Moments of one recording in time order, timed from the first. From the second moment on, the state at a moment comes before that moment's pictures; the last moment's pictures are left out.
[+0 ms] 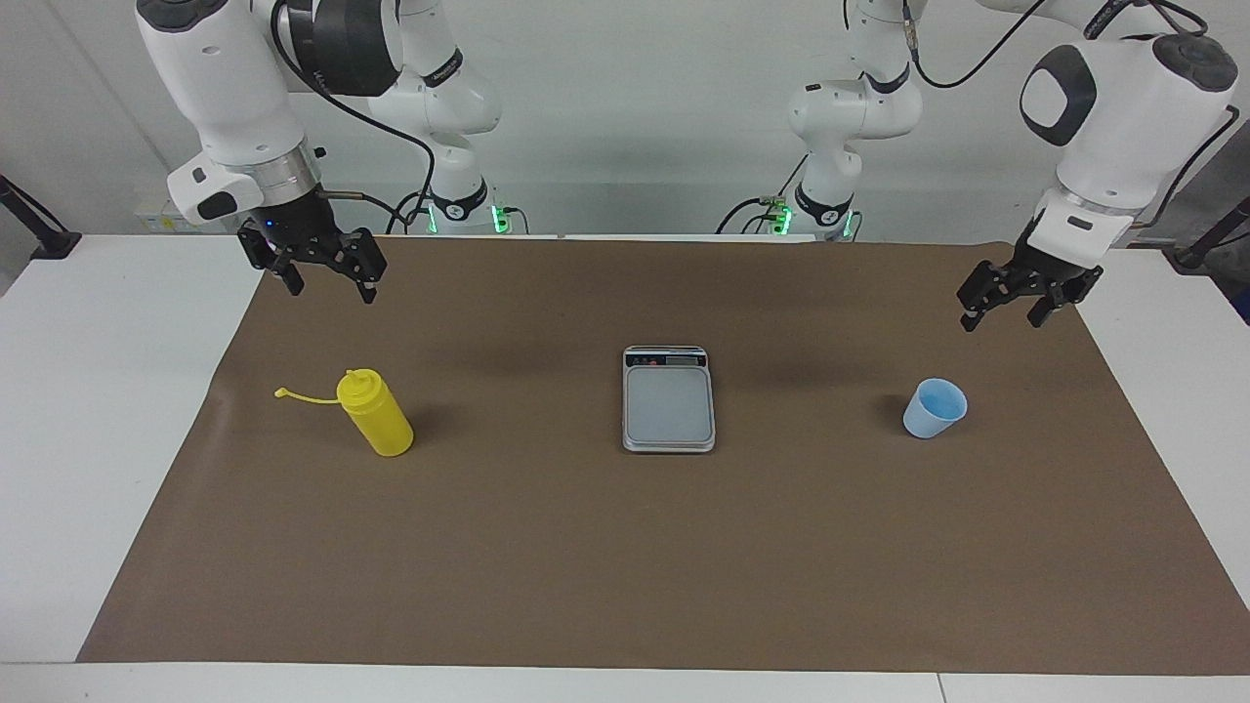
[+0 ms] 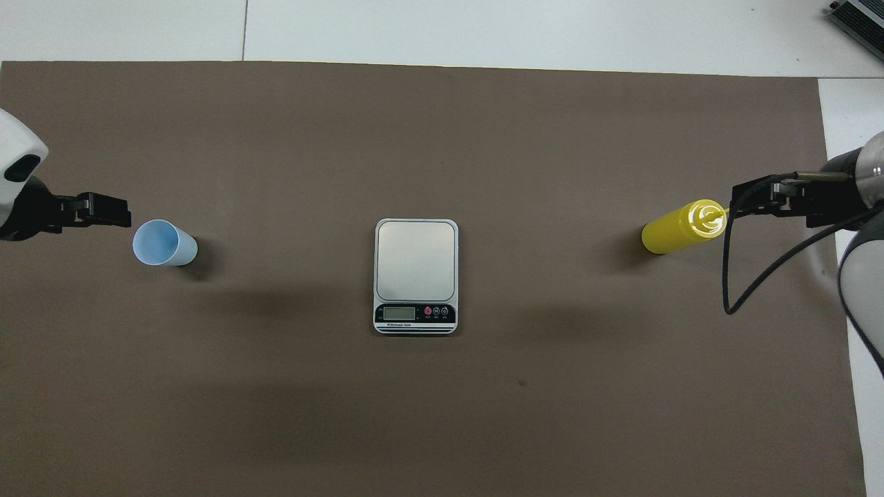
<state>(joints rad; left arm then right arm) -0.03 -0.02 0.03 -1.89 -0.02 1.94 -0.02 -0.09 0.01 0.11 -1.63 -0.02 1.68 0.15</state>
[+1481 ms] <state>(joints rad) -0.02 0.10 0.13 -2.20 -0.05 2.41 0.11 -0.09 0.01 0.11 -1.63 -0.02 1.68 0.15</state>
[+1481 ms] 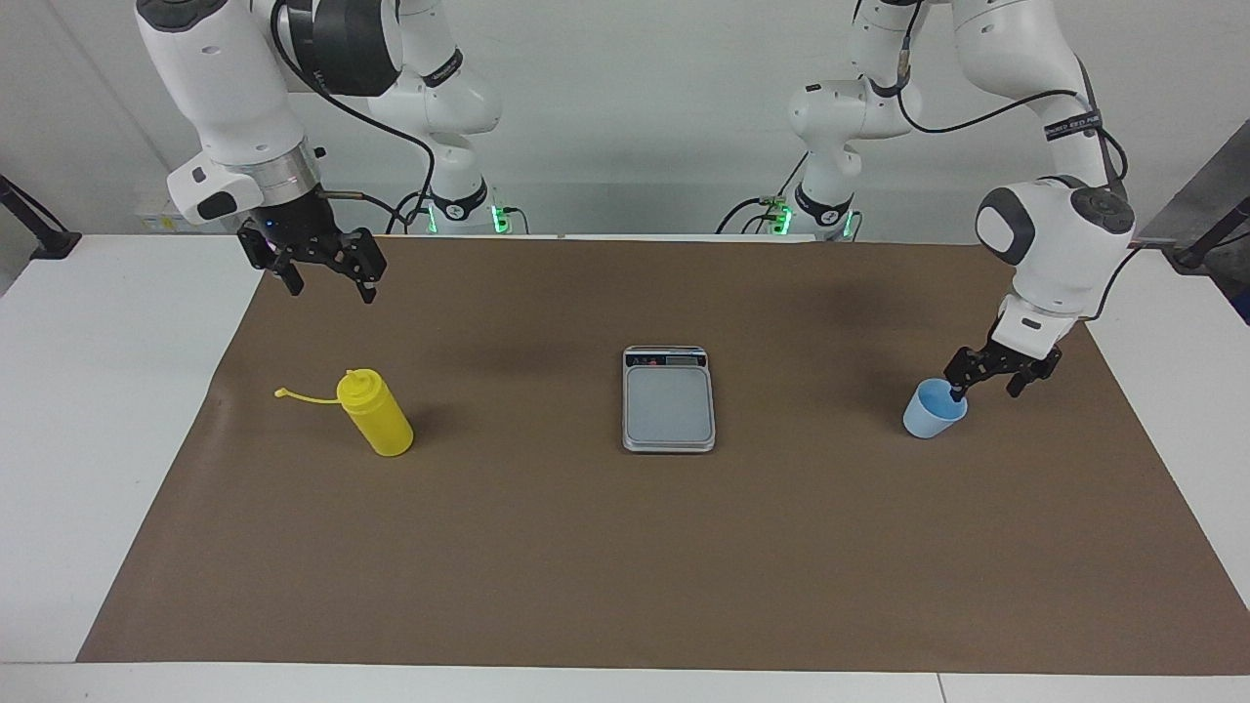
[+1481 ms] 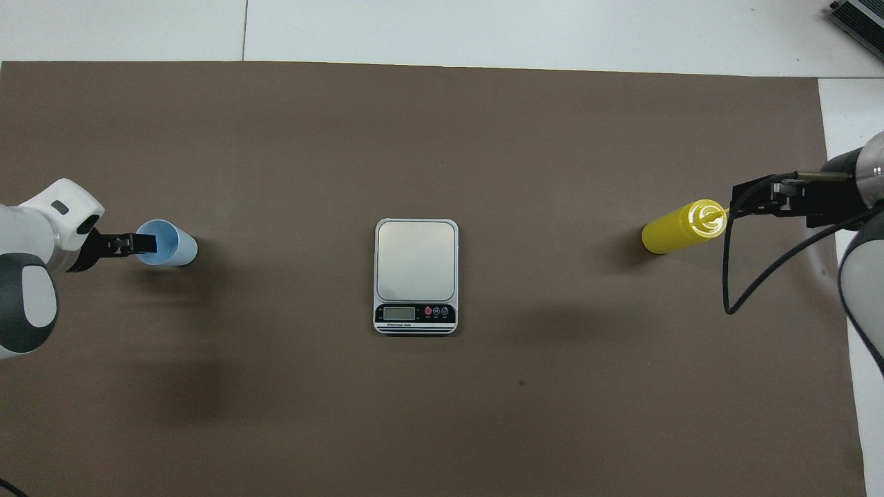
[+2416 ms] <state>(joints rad) -0.02 0.11 0.12 -2.21 -0.05 2.42 0.10 -0.09 0.01 0.11 -1.63 -0.02 1.68 0.15</state>
